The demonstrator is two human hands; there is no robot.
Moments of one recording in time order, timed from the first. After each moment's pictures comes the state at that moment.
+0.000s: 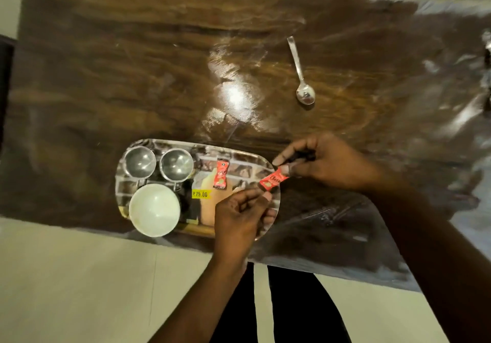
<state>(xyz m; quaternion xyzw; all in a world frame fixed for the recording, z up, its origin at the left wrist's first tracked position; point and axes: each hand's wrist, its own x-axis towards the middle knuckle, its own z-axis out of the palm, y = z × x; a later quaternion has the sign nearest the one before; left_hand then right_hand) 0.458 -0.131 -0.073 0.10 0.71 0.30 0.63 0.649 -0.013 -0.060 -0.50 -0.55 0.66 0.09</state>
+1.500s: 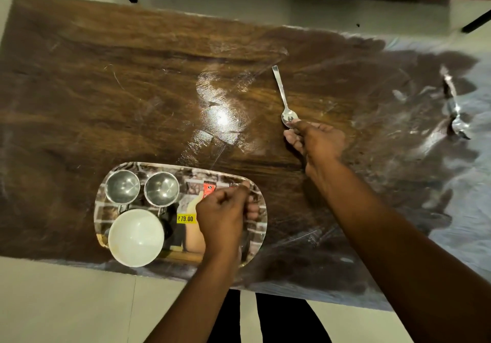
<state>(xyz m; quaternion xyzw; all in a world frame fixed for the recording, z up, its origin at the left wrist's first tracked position) 0.469 -0.086 -0.082 0.07 0.72 0.41 0.55 0.628 0.043 -0.114 -0.70 -0.04 0.54 0.46</state>
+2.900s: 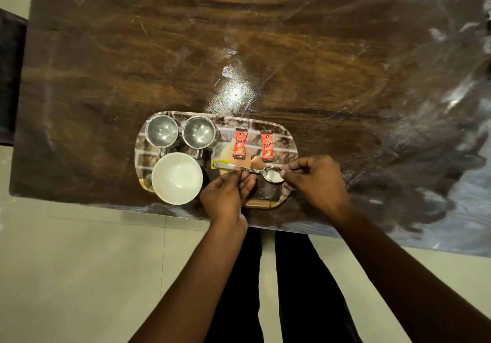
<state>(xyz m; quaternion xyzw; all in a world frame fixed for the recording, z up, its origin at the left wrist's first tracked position) 0.405 -0.153 -0.089 -0.11 0.71 0.43 0.54 0.584 -0.142 -0.114 -0.71 -0.40 0.55 0.18</state>
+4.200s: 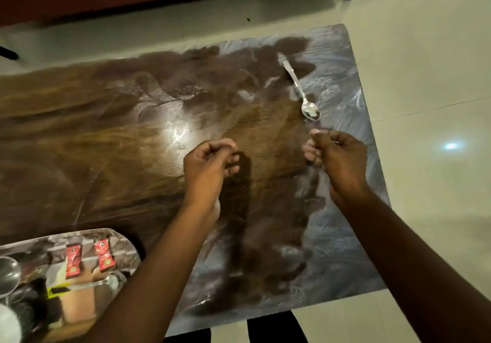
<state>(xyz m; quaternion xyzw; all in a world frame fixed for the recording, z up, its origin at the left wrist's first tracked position) 0.720 0.006 -0.076 0.25 0.64 0.32 0.65 0.941 -0.051 -0.102 -0.73 -0.05 0.44 0.52</state>
